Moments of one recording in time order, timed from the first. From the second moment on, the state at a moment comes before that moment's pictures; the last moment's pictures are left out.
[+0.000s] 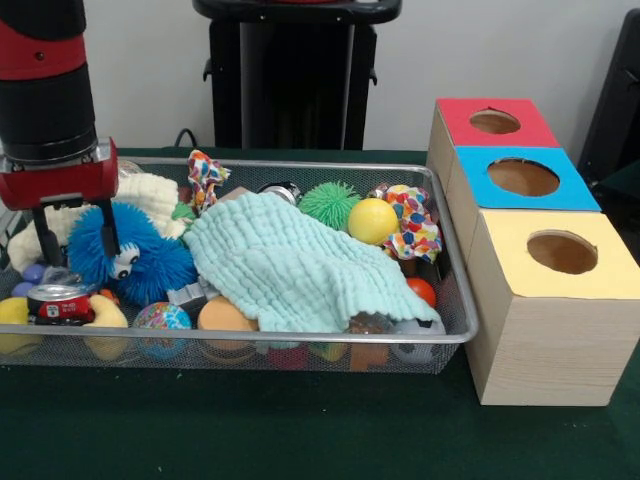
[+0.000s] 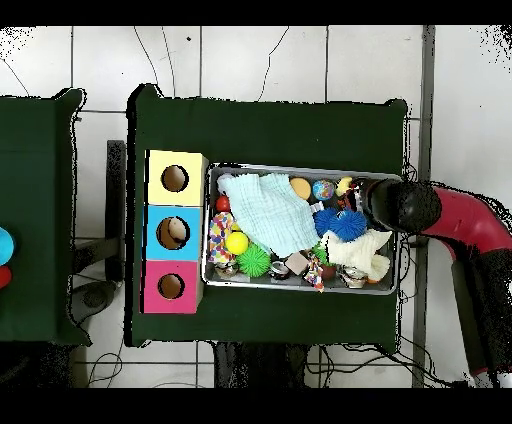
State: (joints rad) arm -0.89 -0.52 0.50 1.42 -0.54 0.75 1.25
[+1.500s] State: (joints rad) arm -0.94 -0.32 0.51 1.37 -0.56 0.64 1.25
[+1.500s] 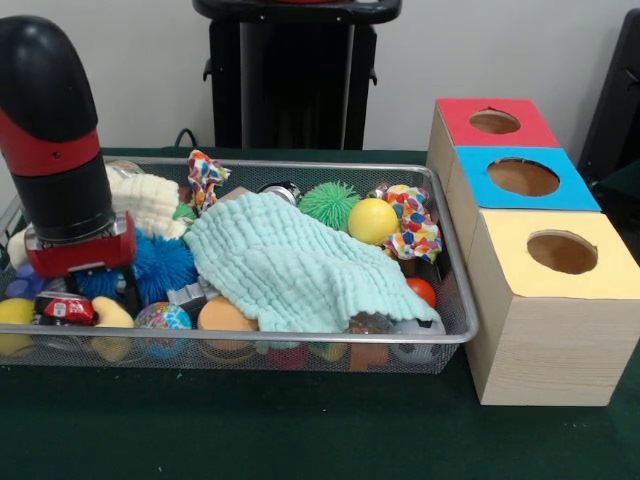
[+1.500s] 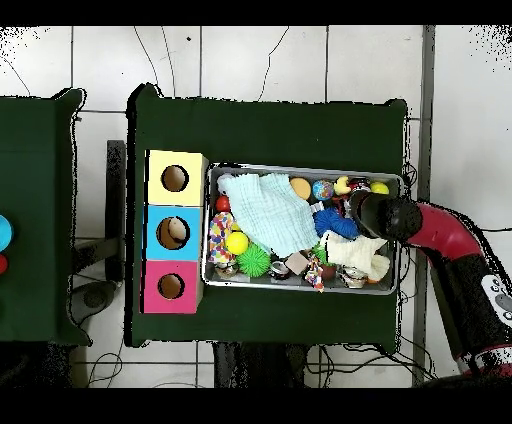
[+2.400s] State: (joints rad) arm -0.98 -0.38 0.53 1.46 -0.55 0.62 1.25
